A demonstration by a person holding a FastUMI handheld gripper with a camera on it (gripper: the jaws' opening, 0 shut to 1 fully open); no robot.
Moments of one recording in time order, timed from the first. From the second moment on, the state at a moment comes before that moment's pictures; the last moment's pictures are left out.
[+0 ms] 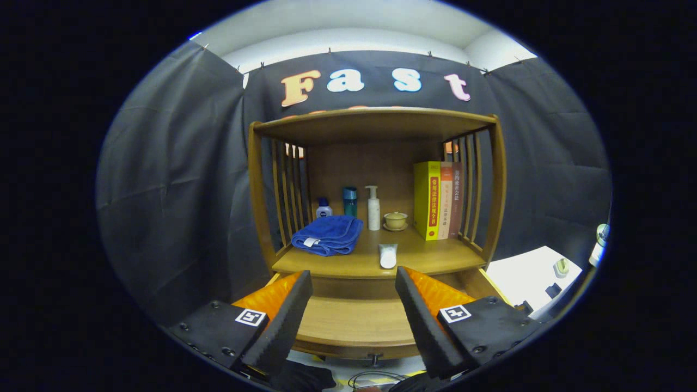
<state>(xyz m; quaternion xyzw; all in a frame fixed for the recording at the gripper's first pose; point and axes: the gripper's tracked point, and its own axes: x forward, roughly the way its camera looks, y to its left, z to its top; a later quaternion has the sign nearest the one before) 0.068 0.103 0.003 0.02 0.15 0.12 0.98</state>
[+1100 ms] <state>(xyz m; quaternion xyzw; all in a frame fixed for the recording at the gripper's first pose) -0.017 0.079 -0.074 -0.01 0.07 0.09 0.99</state>
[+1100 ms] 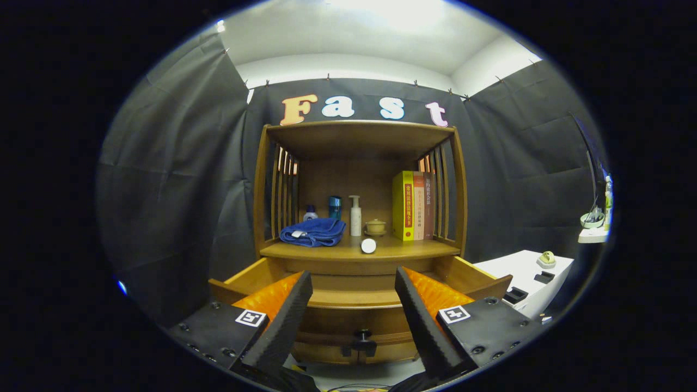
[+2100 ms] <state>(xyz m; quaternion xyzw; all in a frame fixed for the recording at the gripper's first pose) -0.004 0.065 -0.180 -0.04 0.13 0.07 0.99</state>
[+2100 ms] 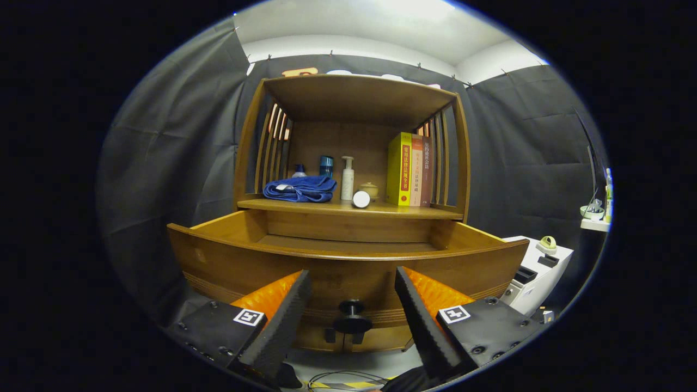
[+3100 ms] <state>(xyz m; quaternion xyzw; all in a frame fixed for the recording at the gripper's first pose) 0.006 0.075 -0.192 -0.04 0.15 0.07 0.99</state>
